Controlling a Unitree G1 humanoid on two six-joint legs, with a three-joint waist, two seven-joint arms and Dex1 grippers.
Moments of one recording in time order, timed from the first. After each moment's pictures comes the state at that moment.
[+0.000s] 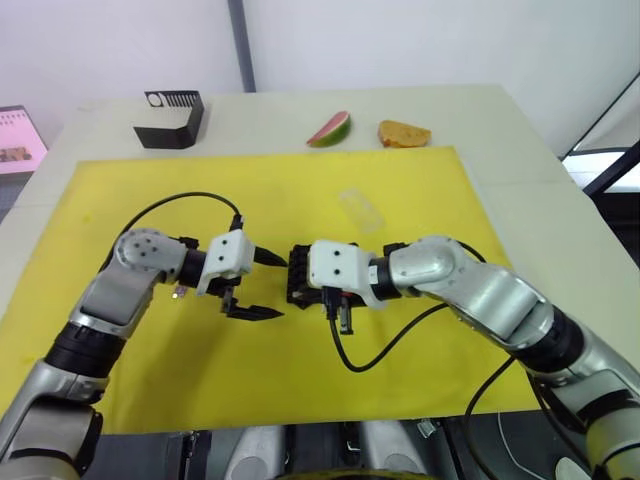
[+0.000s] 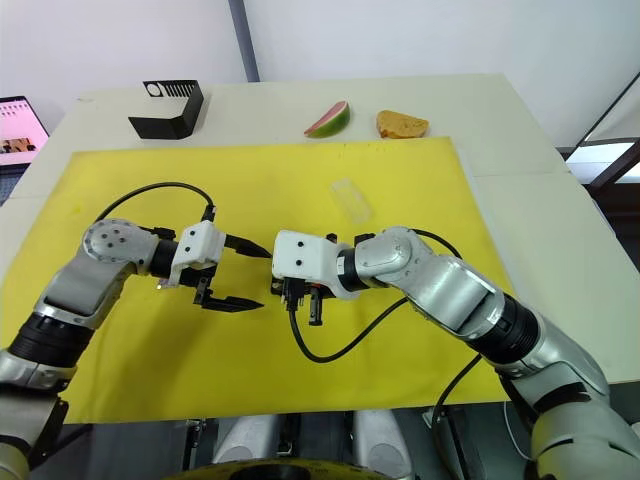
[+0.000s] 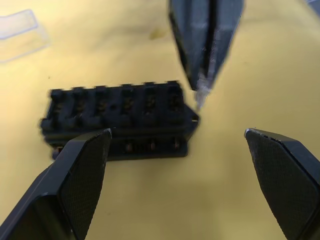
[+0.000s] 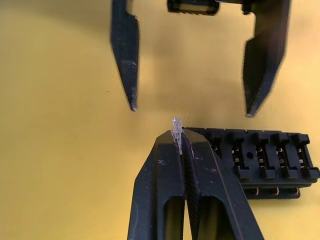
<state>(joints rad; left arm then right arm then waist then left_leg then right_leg) -0.49 0.75 -0.22 0.00 -0.30 0.15 -1.35 -0.76 -0.66 0.61 -0.51 0.35 0.88 0.78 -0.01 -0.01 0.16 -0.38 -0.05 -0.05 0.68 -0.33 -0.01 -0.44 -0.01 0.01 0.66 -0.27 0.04</state>
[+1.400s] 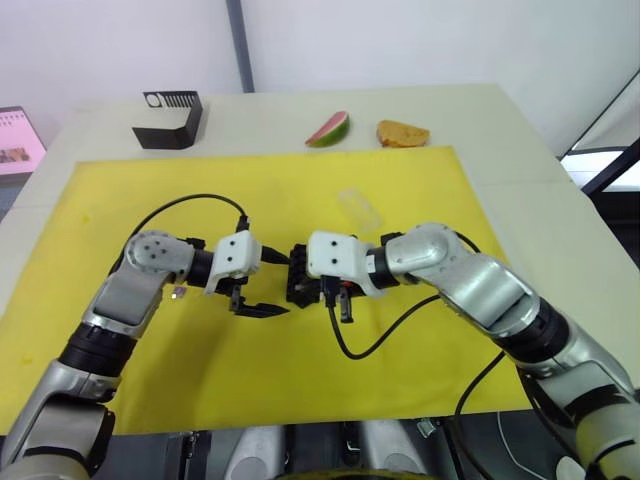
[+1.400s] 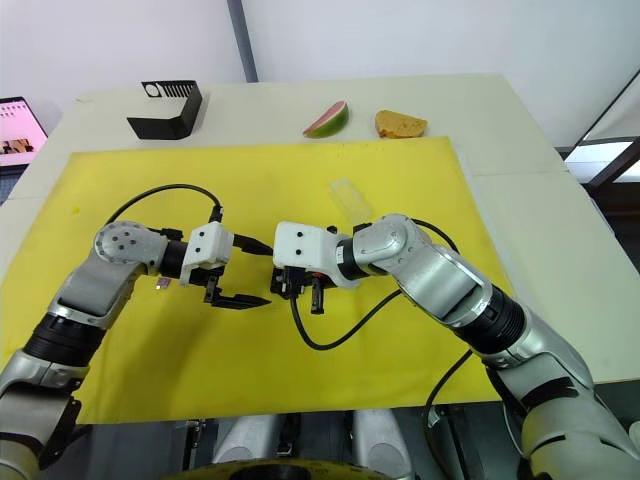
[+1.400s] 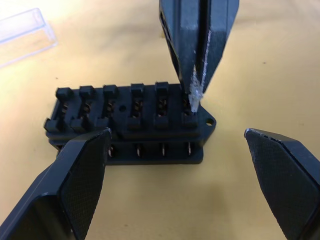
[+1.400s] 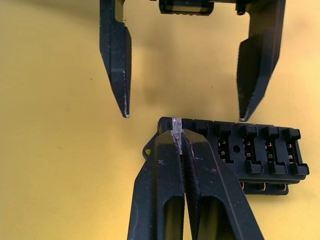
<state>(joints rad) -0.49 0.71 -0.22 0.02 -0.25 0.14 -1.33 -0.79 -0.61 0.59 -0.43 0.23 0.88 0.91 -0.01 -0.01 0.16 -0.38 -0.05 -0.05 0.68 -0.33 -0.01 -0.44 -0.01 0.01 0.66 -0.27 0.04</state>
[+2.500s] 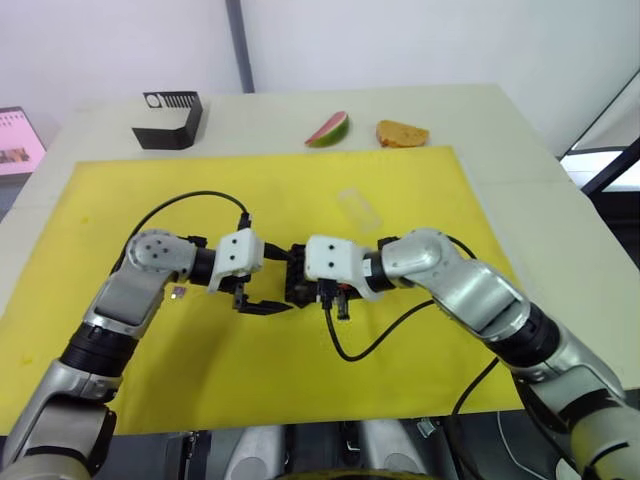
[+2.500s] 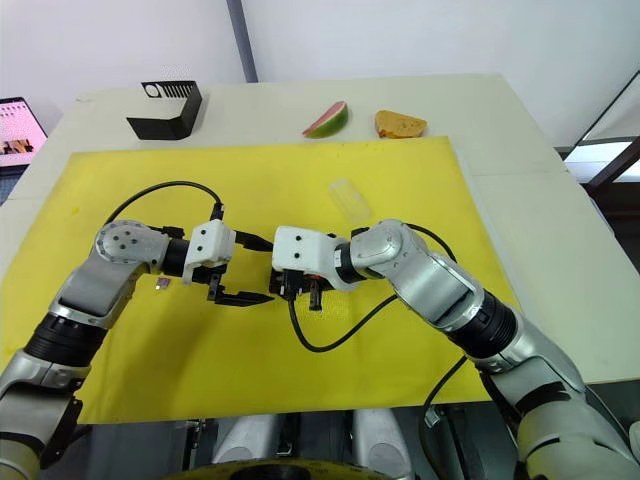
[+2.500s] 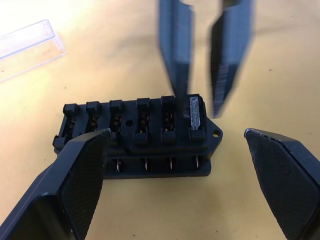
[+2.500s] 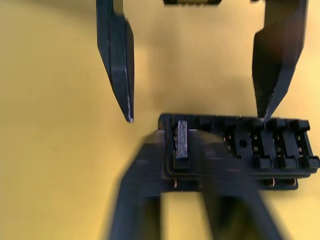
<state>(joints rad) -0.49 0.70 -0.22 -0.01 -0.25 0.14 -1.30 -0.75 -0.58 0.54 -0.43 0.22 0.89 0.92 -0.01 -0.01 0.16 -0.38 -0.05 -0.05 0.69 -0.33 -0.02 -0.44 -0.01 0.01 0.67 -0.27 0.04</state>
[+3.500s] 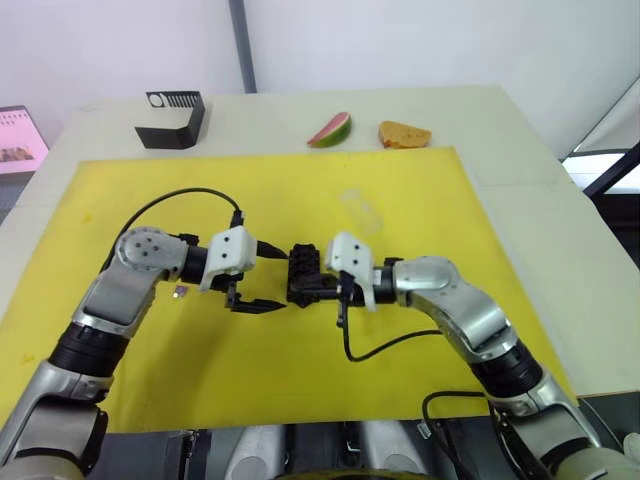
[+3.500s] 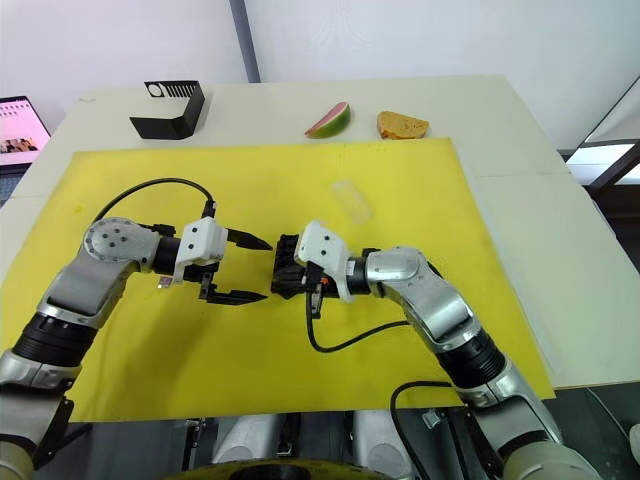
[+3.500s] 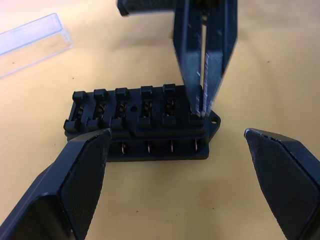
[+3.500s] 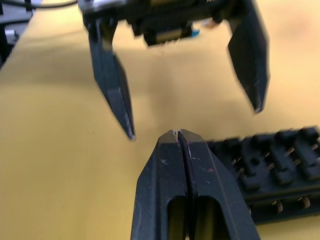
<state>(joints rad) -0.48 0.74 -0.20 -0.02 -0.26 0.15 -1.31 -0.49 -0.45 0.39 -0.26 0.28 0.58 0.90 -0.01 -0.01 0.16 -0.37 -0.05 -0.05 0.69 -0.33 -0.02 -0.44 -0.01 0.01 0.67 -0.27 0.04</state>
